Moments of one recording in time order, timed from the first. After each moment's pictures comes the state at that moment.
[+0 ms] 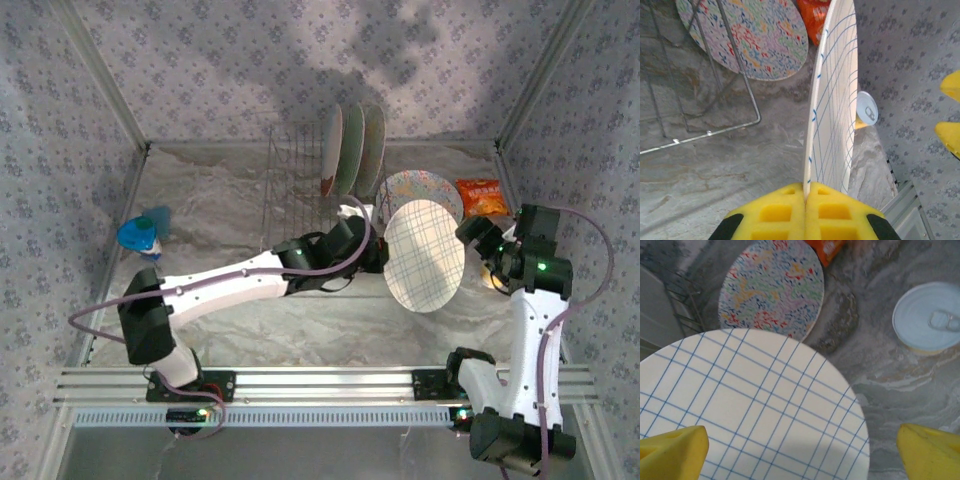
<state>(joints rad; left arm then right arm) -1.15 1.60 1.38 -0.34 -0.18 -0.91 -0.27 0.88 1.09 -1.06 -0.19 0.53</state>
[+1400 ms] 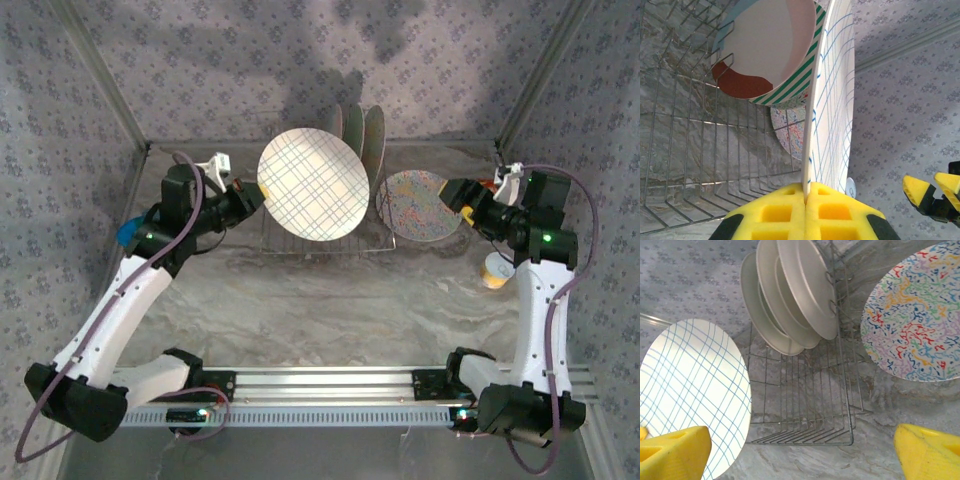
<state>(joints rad) -0.40 1.09 1.15 -0.45 0.35 -0.88 -0.25 1.04 1.22 -0.83 -0.72 0.45</state>
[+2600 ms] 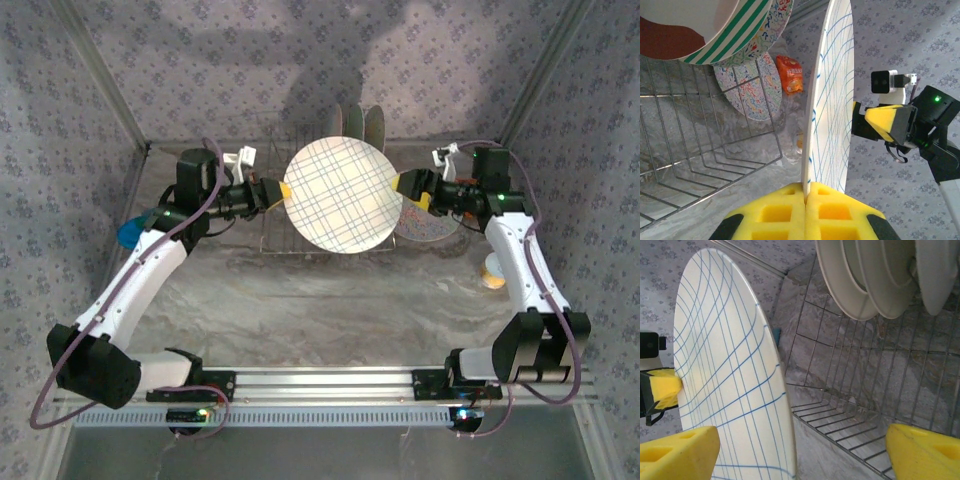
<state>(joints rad) -0.37 1.26 1.20 -0.34 0.72 -0.85 0.00 1.35 1.24 -0.59 -0.94 0.41</state>
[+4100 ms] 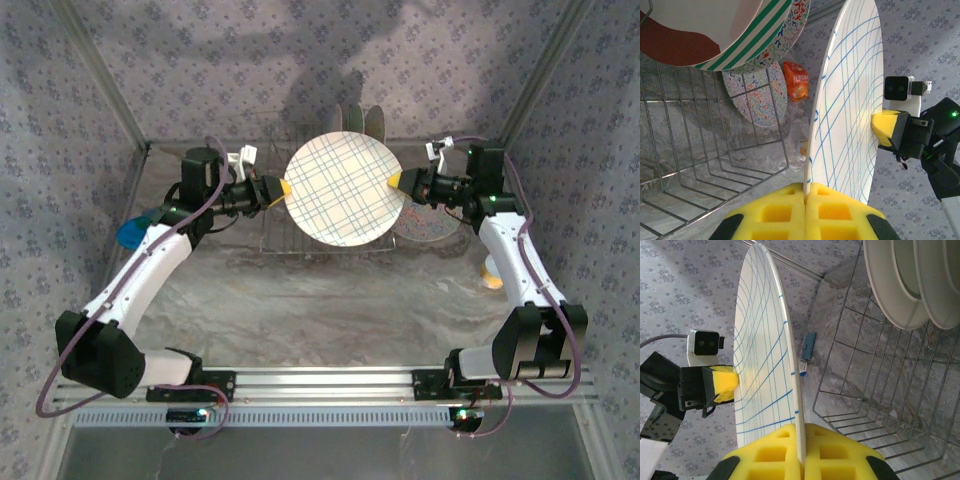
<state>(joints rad) -0.35 1.31 1.18 -0.28 0.71 -0.88 0.02 1.37 1.20 -0.36 -1.05 0.61</state>
